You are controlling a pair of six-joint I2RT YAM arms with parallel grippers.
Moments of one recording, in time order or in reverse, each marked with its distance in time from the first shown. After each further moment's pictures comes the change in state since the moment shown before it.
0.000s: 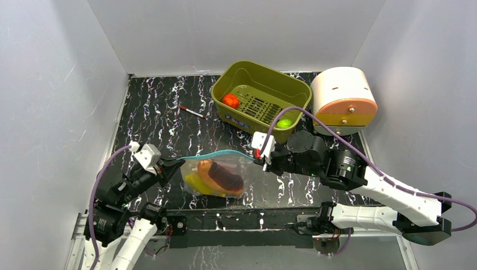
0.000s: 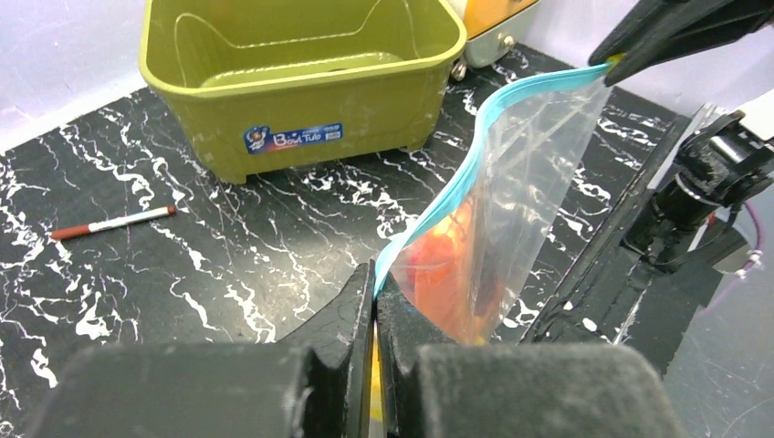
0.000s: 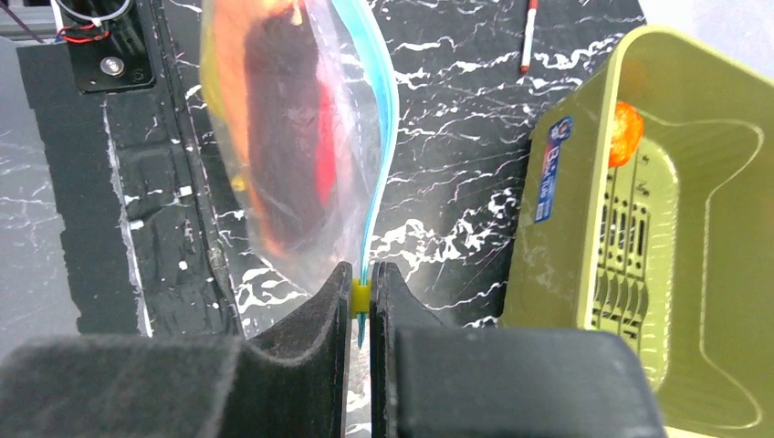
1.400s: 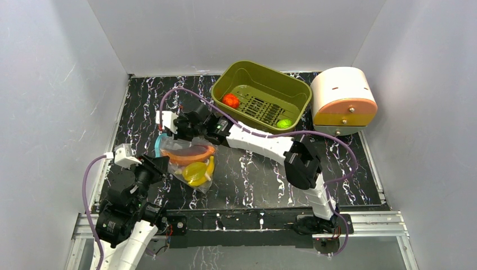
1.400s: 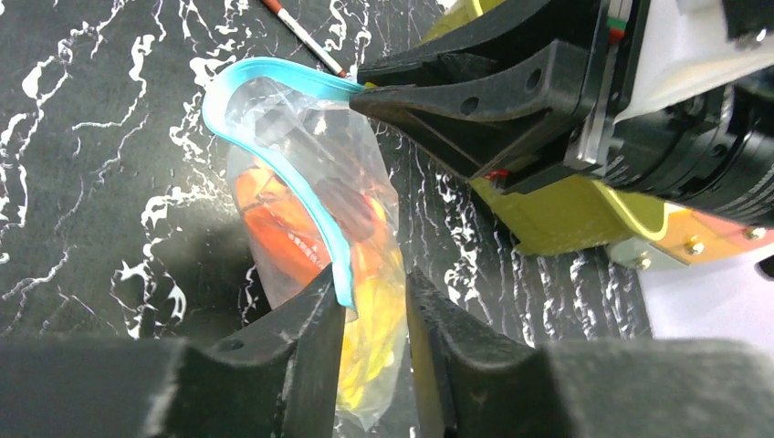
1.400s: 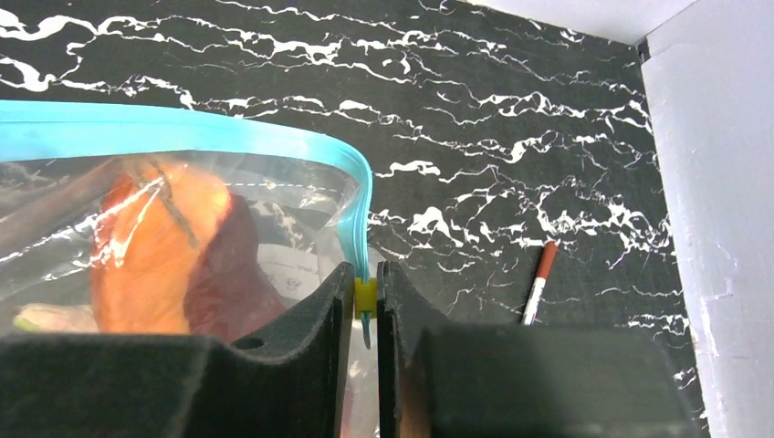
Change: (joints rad) left arm 0.001 -0.149 -0.183 -0.098 -0.666 -0.678; right arm -0.098 1.166 0.715 0.492 -0.283 -0.247
